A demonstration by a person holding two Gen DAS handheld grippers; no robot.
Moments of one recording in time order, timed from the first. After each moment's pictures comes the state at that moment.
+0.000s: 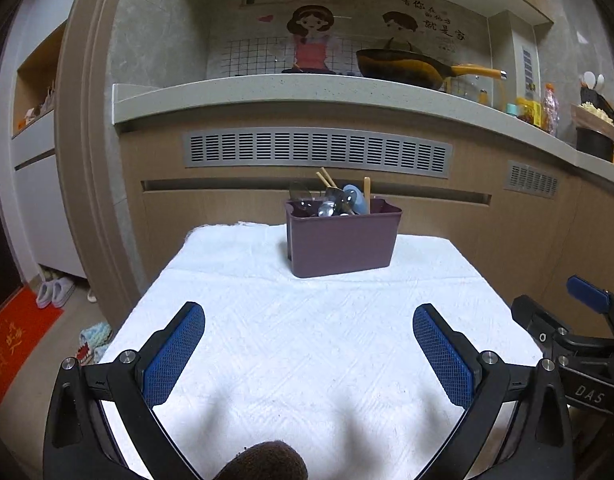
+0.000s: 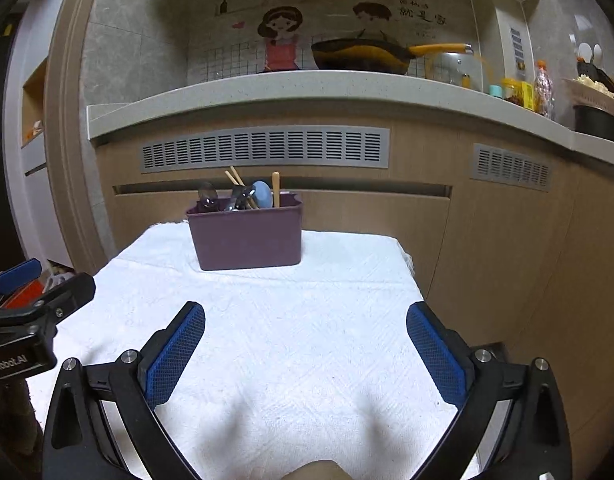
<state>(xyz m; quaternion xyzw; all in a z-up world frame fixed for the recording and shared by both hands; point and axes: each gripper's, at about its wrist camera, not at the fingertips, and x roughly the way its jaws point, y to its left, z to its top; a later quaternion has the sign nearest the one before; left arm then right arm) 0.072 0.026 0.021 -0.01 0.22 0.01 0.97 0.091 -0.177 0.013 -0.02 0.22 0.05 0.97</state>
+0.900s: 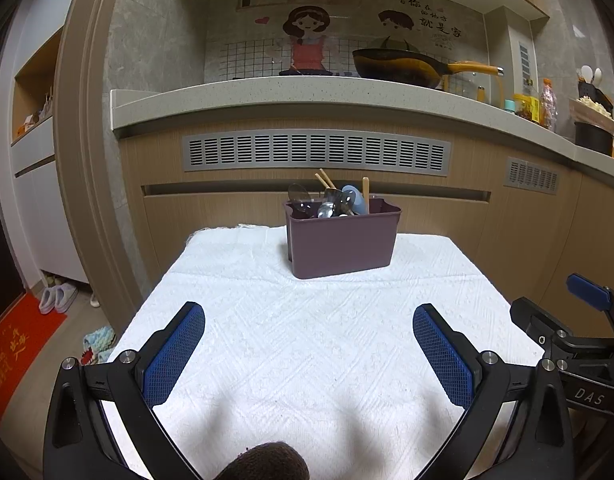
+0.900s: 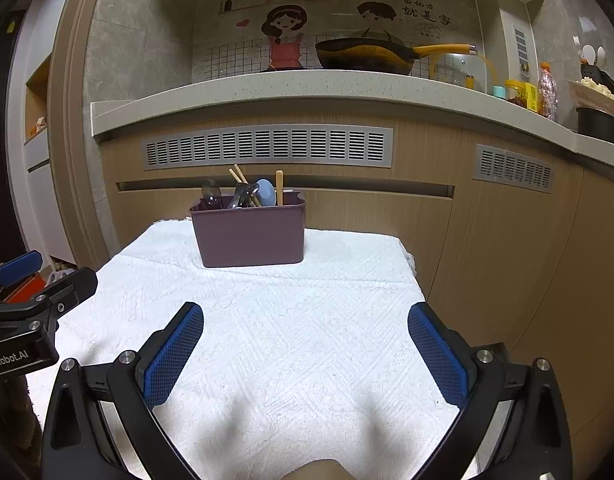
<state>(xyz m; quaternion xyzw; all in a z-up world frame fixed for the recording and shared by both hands) 0.073 0.027 0.020 0.00 0.23 0.01 0.97 0.087 -0.176 0.013 -0.02 0.22 0.06 0.97</state>
